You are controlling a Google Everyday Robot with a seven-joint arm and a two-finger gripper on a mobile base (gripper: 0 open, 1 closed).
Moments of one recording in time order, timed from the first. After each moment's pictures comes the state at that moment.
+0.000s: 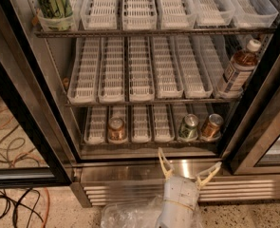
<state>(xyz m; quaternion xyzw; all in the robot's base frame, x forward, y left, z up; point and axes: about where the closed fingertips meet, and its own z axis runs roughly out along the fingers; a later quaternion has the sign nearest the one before) 0.468 -0.177 0.680 0.08 0.61 -0.20 0.77</state>
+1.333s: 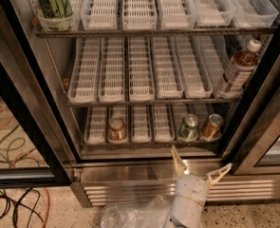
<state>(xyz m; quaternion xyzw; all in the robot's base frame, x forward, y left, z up) 0.482 -0.221 0.655 0.12 0.60 -0.20 0.77</state>
